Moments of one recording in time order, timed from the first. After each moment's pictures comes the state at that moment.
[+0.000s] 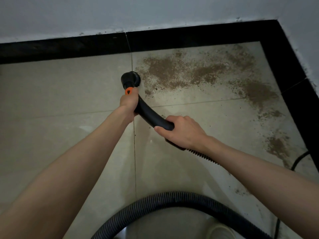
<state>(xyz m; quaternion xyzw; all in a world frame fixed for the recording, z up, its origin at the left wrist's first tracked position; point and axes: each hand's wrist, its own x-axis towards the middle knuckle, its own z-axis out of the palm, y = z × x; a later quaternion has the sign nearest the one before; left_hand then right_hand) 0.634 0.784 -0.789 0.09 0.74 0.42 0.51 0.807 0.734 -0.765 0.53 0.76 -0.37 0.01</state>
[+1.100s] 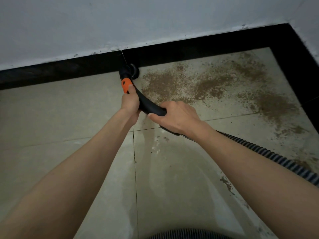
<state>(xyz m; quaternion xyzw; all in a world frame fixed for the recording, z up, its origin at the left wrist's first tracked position) 0.632 0.859 -0.792 0.13 0.71 0.48 0.50 0.773 0.839 -0.773 0.52 0.79 -0.32 -0.03</state>
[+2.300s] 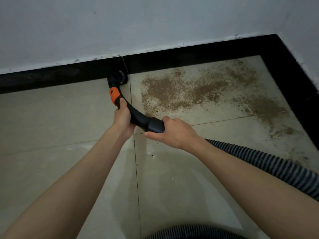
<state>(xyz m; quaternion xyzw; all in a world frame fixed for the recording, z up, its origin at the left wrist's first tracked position) 0.603 0.834 -0.818 0.06 0.66 0.52 0.54 0.767 0.809 -0.784 0.54 0.76 -0.35 0.03</state>
